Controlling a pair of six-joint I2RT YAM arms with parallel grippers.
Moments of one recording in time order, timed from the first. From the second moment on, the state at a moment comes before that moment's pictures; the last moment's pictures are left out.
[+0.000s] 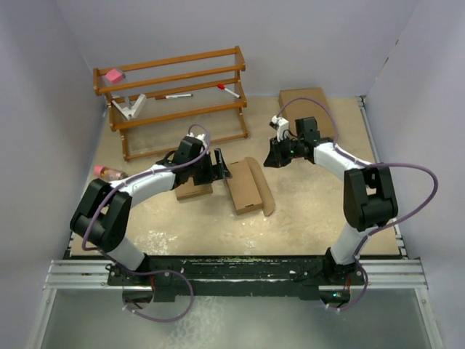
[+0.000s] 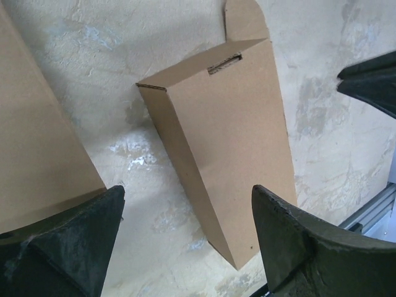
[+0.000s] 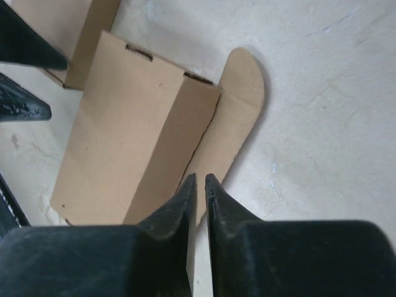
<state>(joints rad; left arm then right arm) -0.50 1.58 0.91 -0.10 0.24 -0.69 0.23 1.74 1.14 -0.28 -0.65 -0.13</state>
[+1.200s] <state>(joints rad) -0.54 1.95 1.30 -0.23 0.30 -0.45 0.24 1.85 1.15 -0.43 -0.69 -0.21</state>
